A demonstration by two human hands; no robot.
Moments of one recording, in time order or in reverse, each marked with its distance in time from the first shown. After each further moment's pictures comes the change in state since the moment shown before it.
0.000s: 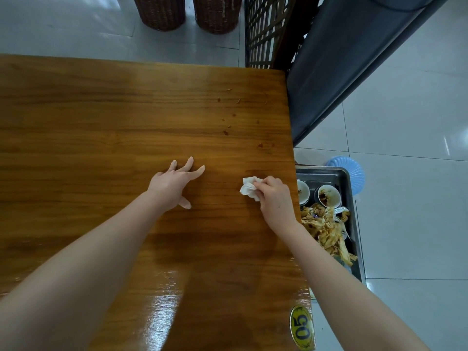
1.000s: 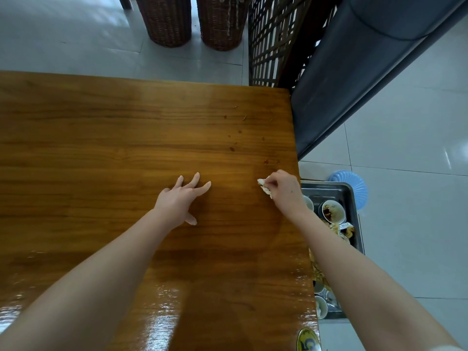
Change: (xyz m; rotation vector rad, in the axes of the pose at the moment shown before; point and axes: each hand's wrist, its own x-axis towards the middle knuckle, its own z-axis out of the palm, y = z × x) left_hand -0.006 0.004 -0.009 -0.030 -0.052 -0.001; right_hand 0.064 0.023 -0.007 0.132 -0.028 0.125
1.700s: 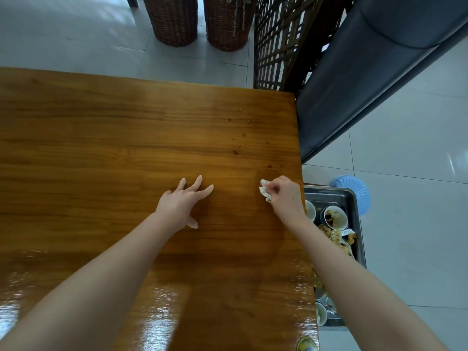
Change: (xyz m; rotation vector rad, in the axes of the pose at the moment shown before) left_hand -0.004 0.000 -0.002 -0.025 0.015 0.009; right_hand 0.000 -0.002 0.011 0.093 0.051 0.064
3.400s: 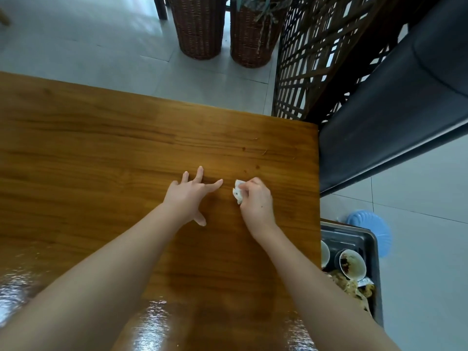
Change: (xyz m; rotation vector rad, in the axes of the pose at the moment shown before) left_hand 0.077 -0.016 -0.051 0.018 0.056 -0.147; right_hand 0.080 -0.067 0.062 0.011 0.027 -0.129
